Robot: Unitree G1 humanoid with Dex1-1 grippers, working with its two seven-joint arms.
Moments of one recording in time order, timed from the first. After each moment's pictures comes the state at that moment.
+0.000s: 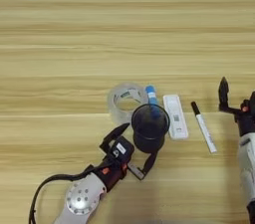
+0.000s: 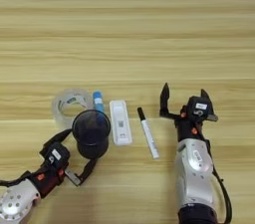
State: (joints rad) left arm 0.22 0.13 -0.32 0.26 0.07 -0.36 -0.37; right arm -0.05 -0.04 -0.21 0.35 0.17 -0.42 0.10
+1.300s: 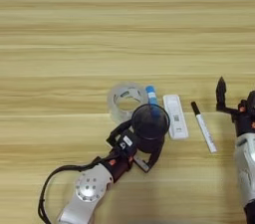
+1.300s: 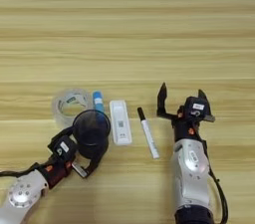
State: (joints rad) left arm 0.10 0.09 -0.32 0.42 0.07 -0.38 -0.37; right arm -0.04 -0.03 -0.18 0.32 0.16 -0.42 0.07
